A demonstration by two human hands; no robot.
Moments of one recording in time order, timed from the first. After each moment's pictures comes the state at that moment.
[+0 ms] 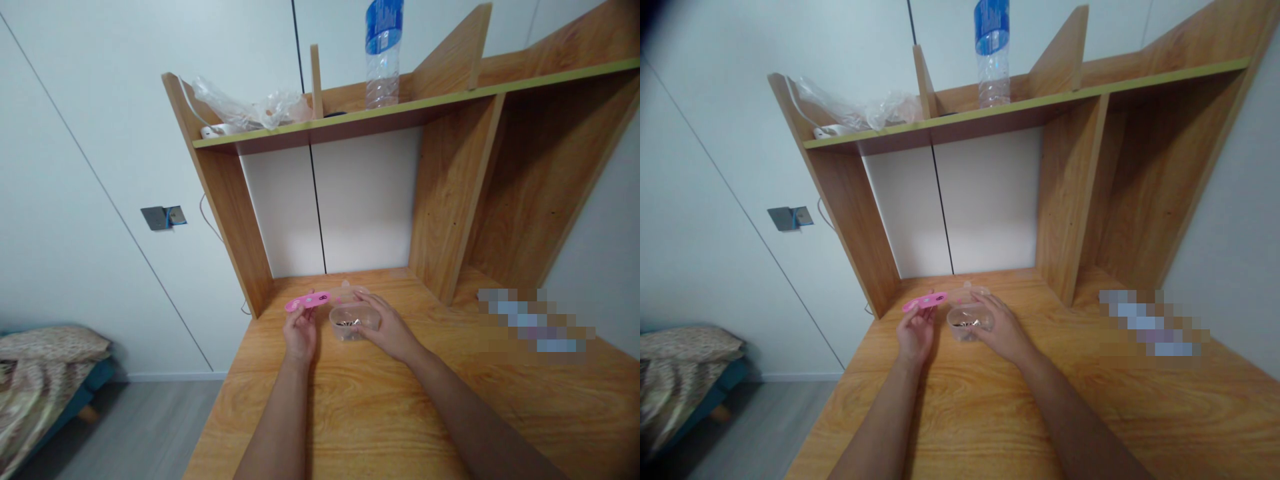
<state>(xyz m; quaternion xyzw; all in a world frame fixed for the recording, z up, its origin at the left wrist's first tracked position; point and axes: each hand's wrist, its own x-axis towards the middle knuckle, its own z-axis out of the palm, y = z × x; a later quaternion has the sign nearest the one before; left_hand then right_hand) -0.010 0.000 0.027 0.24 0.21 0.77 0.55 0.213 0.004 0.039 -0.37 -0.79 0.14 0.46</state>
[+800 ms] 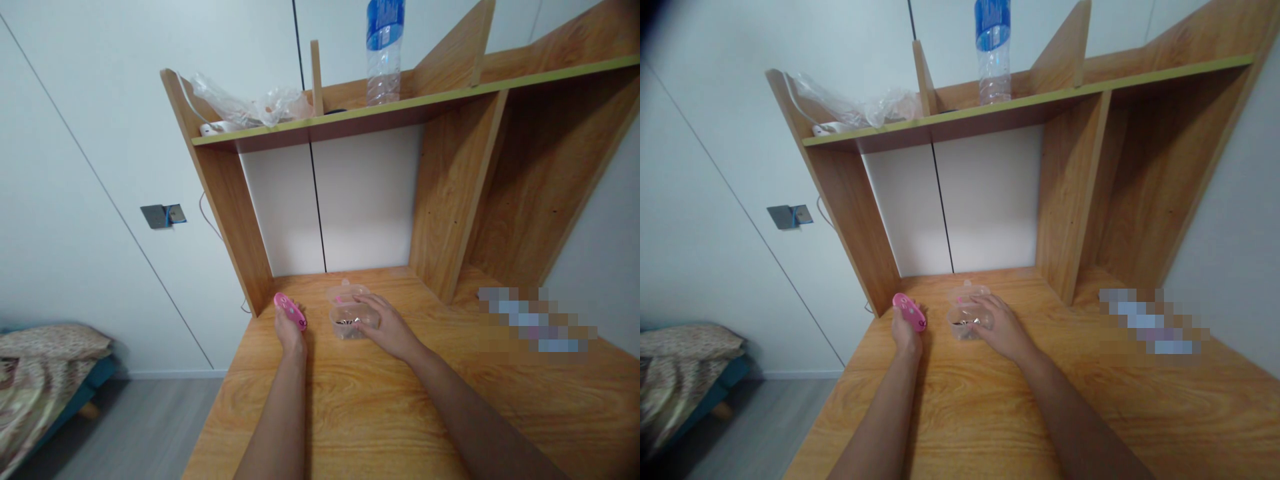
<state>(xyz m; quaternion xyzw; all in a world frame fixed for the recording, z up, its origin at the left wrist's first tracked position) -0.030 0.032 -0.006 0.13 0.41 0.83 0.37 0.215 0.008 0.033 -0.38 -0.80 0.13 0.44</state>
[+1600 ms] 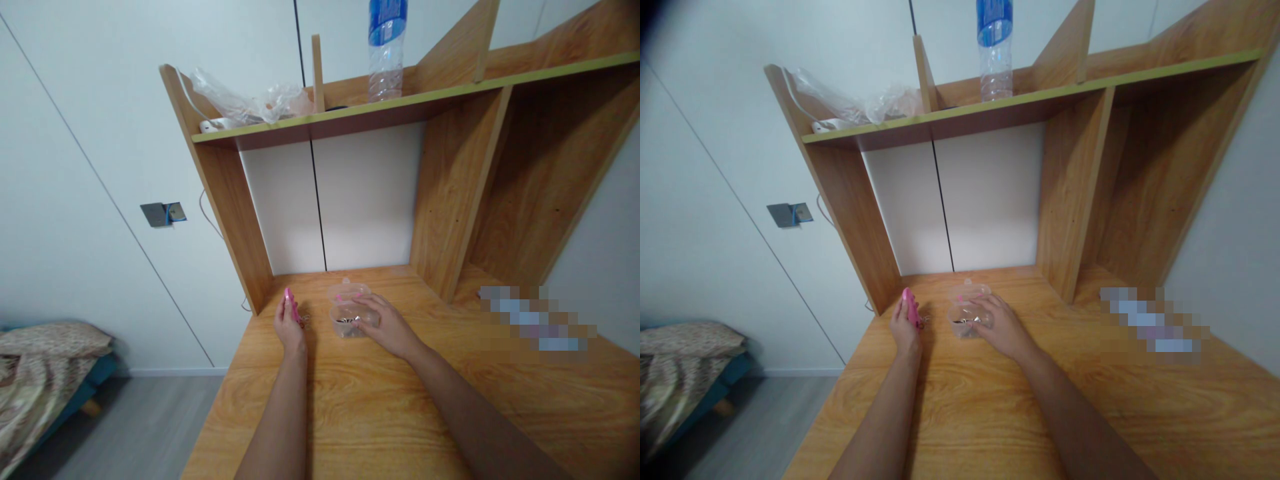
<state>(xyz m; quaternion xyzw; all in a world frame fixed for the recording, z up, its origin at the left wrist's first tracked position) -0.027 0.016 0.009 0.22 0.43 0.81 0.32 0.214 0.009 0.034 -0.38 -0.81 0.15 0.43</state>
